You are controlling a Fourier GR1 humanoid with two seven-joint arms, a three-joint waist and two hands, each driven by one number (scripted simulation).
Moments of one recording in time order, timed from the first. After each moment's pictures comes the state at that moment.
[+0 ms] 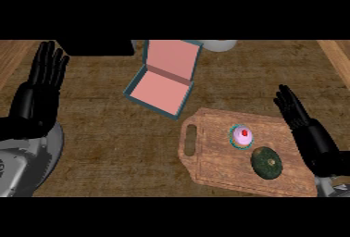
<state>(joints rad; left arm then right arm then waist) -0.29 0.42 -0.10 -1.57 0.33 0.23 -0.14 -0.07 -0.53 0.29 -1.69 -0.33 -0.20 -0.04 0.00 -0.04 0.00</state>
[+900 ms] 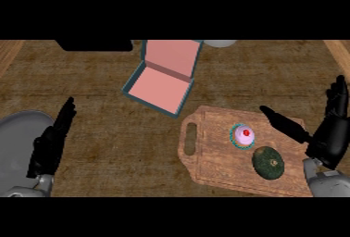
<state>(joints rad) -0.04 0.46 -0.23 -1.48 0.12 0.31 0.03 -0.14 -0.39 0.20 -1.62 0.15 -0.92 0.19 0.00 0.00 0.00</state>
